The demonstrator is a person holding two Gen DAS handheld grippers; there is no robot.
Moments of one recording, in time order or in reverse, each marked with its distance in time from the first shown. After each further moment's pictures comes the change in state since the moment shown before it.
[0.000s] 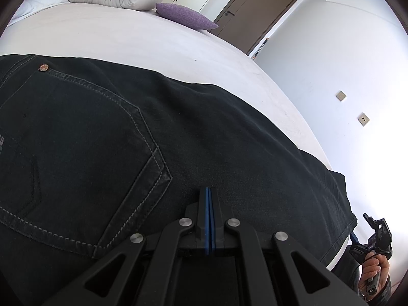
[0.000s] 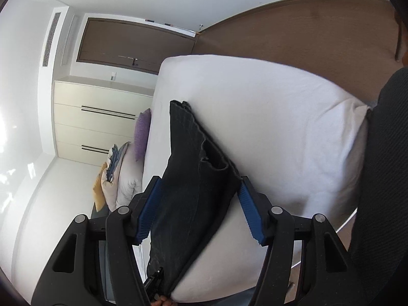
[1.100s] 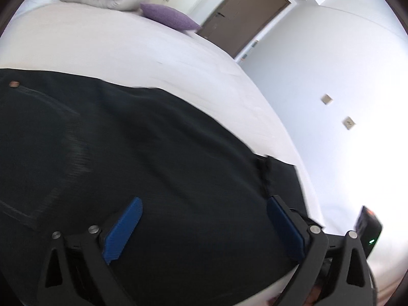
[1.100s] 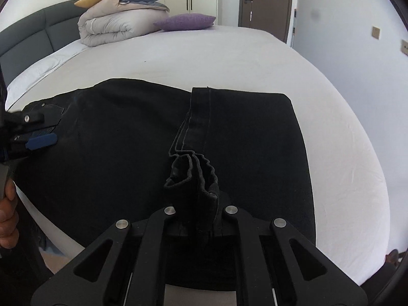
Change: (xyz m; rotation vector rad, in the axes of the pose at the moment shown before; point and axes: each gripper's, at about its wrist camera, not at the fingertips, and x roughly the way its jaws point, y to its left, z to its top) left arm 0.003 -0.073 0.008 -0.025 0.022 -0.114; right arm 0.158 0.155 -0.192 -1.257 0.195 -0.427
